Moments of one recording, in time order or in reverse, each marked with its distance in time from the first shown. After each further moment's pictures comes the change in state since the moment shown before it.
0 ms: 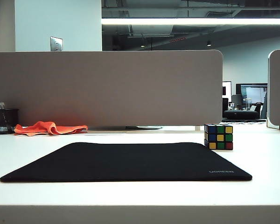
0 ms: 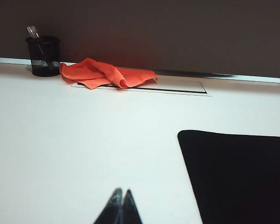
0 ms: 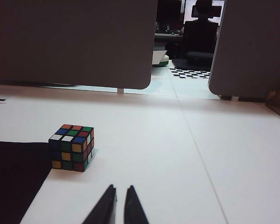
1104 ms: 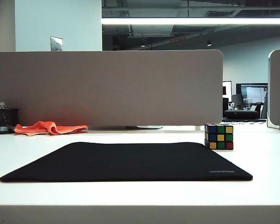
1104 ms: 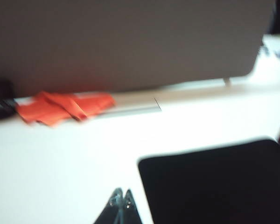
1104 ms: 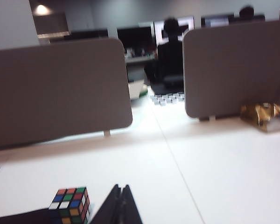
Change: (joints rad) left arm 0.000 0.342 0.544 -0.280 0.211 0.109; right arm 0.005 0.064 0.283 -0.138 0.128 0.169
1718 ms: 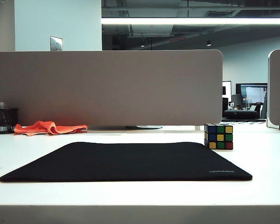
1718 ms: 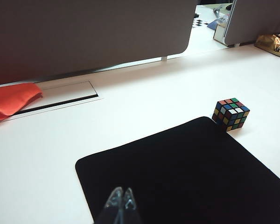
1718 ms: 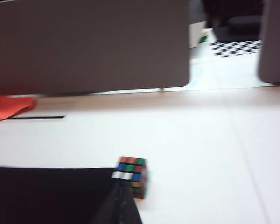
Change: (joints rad) left arm -0.094 0.294 0.139 0.042 0.163 0.006; right arm 0.022 0.494 0.438 -0.215 -0.247 0.017
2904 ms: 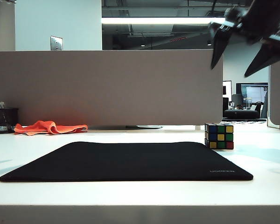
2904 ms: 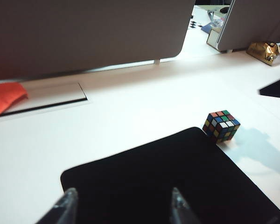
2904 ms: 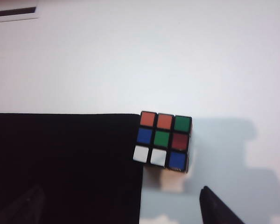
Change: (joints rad) left arm -0.032 0.176 0.150 -0.010 0.000 -0.068; right arm 0.166 0.993 0.604 -0.226 0.035 0.122
